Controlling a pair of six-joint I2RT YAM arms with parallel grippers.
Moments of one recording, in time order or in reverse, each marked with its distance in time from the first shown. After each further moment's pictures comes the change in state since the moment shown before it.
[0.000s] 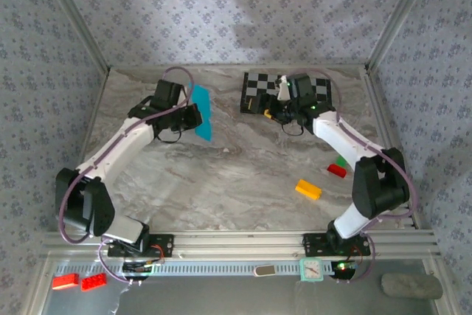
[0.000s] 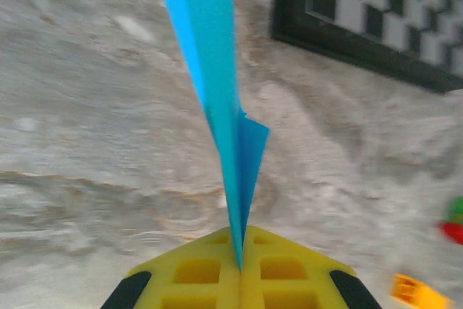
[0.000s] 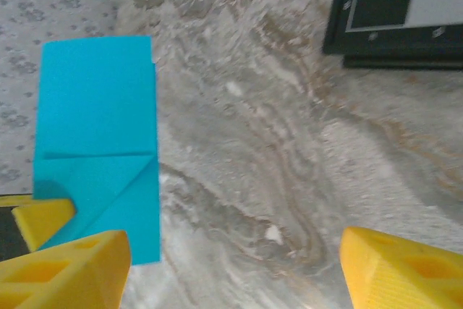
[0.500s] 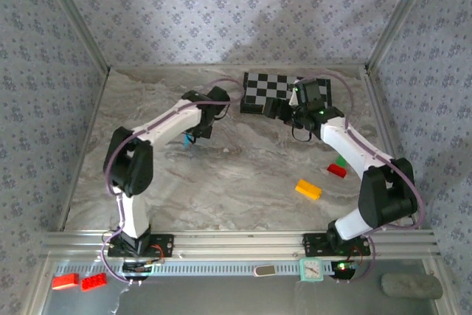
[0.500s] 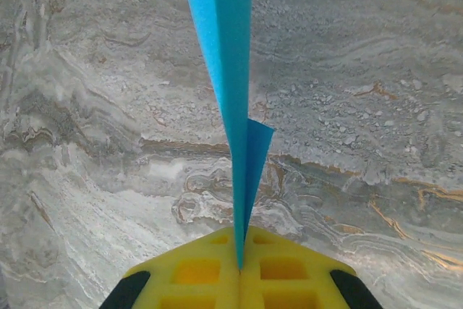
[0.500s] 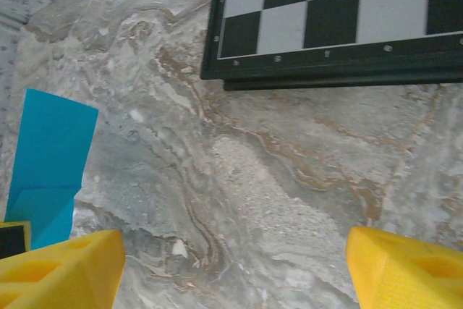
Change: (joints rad) left arm -0.208 0.444 0.329 -0.458 -0.664 0.107; right arm -0.043 -0.082 -0.085 -0.070 0.207 -0.056
